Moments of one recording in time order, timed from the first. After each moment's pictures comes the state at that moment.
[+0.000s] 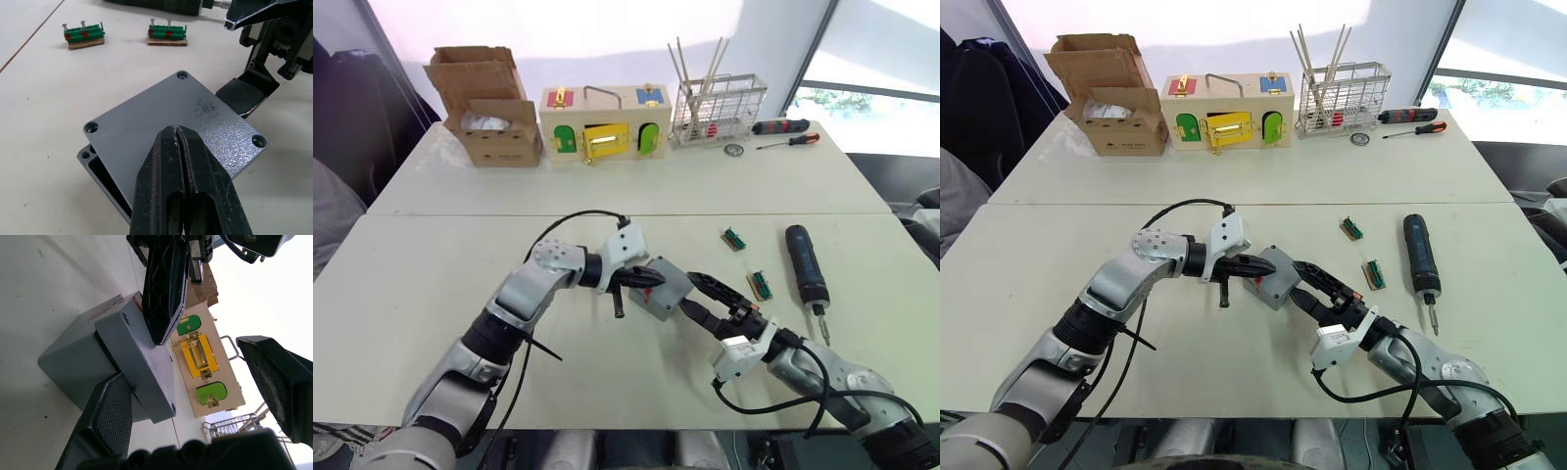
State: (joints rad) left arm -0.61 0.39 -0.42 0.02 -0.21 0.52 -1.00; right arm 0.01 -0.75 0.22 -0.10 -0.94 -0.62 -0.18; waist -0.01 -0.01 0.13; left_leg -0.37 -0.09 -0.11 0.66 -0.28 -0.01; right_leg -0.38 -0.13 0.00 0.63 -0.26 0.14
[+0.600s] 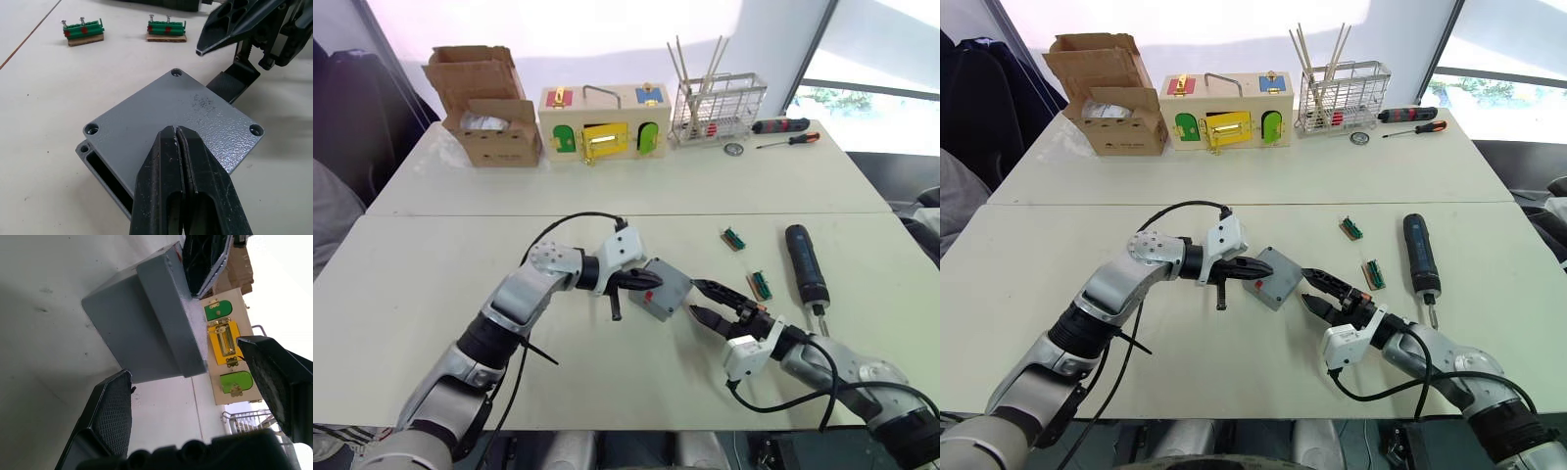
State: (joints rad) left arm -0.59 0.41 -0.42 -0.02 -0.21 0.52 -0.99; right arm -0.05 -0.83 0.22 0.00 -0.93 -0.70 -0.15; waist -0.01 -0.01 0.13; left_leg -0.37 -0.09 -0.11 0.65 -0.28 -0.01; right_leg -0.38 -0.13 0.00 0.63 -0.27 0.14
